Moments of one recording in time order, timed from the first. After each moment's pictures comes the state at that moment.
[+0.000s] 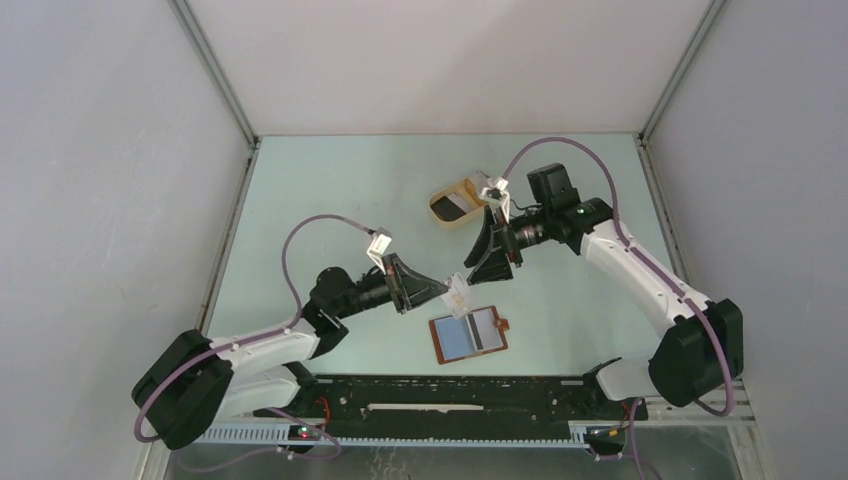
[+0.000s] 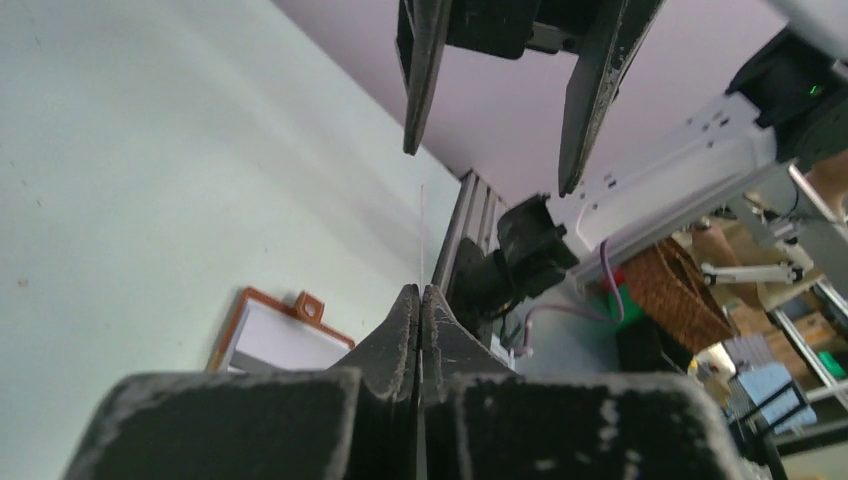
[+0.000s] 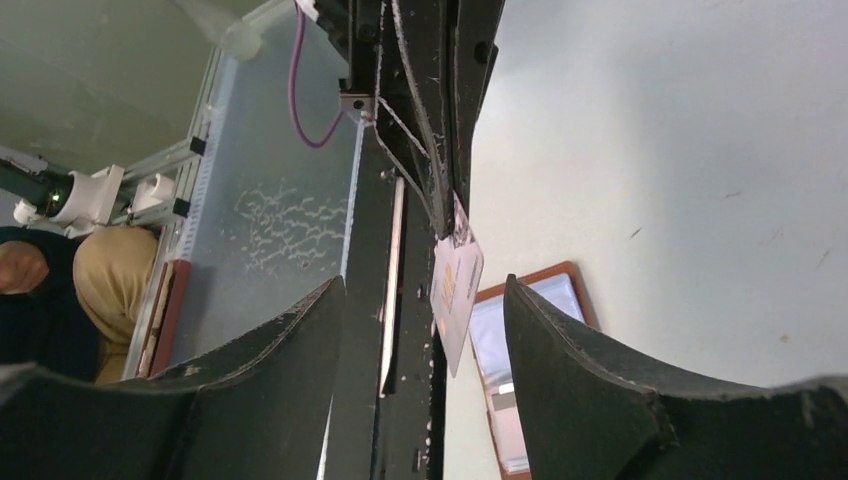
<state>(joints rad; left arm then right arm) -0.72 1.10 0.27 0.97 0.49 -0.79 0.43 1.37 1.17 -0.64 -1.24 -0.28</state>
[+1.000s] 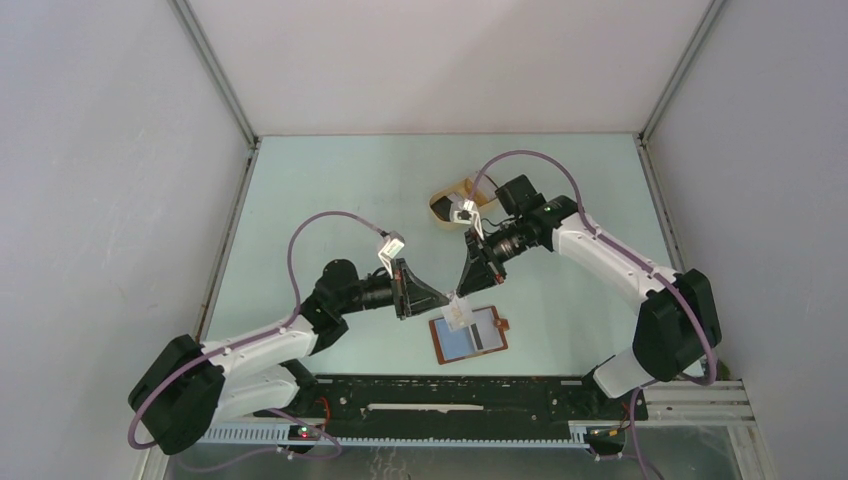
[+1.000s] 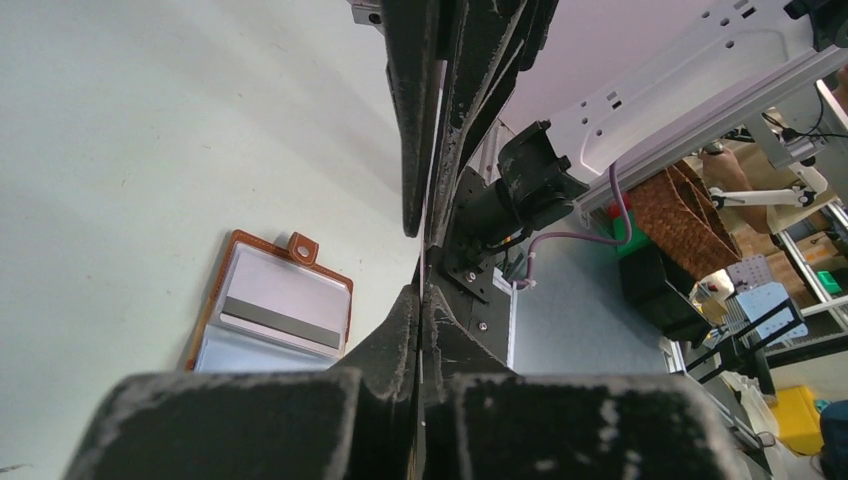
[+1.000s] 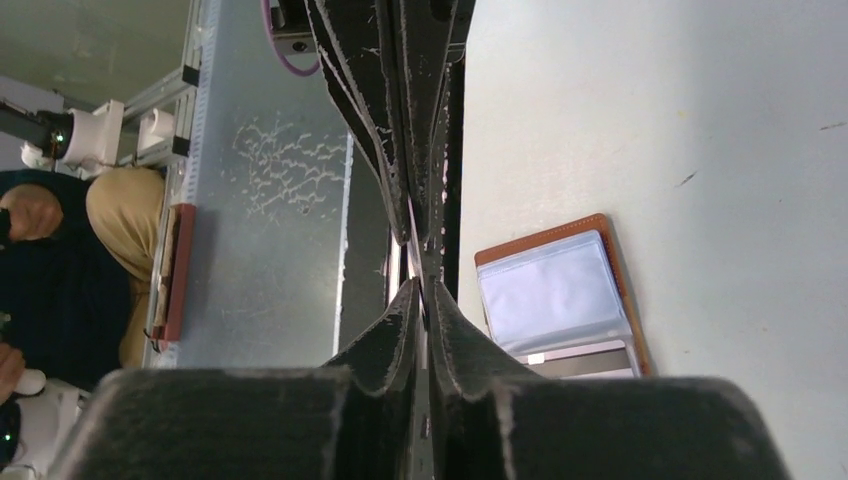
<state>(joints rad) -0.72 1.06 0.34 0.70 0.64 -0.68 0.55 1.51 1.21 -0.81 -1.13 -0.42</state>
